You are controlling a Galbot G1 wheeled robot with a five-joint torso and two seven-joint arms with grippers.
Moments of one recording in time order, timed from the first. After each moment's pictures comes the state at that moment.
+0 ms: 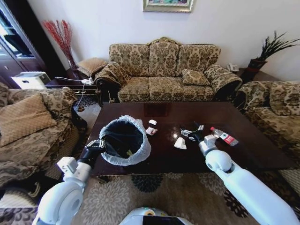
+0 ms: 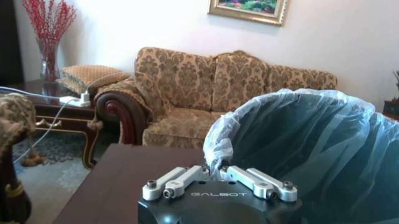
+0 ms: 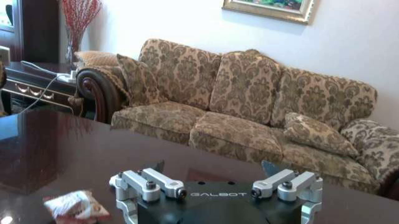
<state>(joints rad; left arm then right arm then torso) 1.67 -1.22 -0.78 -2.49 -0.58 0.40 -0.12 -1.01 0.75 0.16 1.91 0.58 -0.16 0.25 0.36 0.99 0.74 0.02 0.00</state>
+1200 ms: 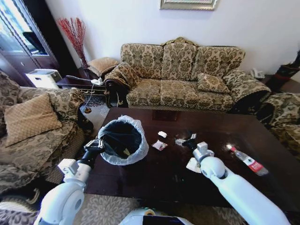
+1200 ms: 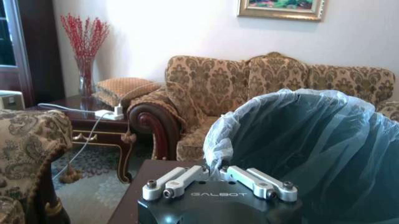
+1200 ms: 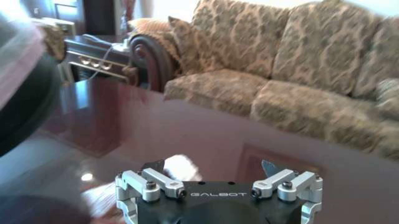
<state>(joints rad) 1.67 -1.23 -0.76 -2.45 -0.47 0.34 -0.09 -1.06 0.81 0.05 1.83 0.56 -0.17 0.16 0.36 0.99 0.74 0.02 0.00</state>
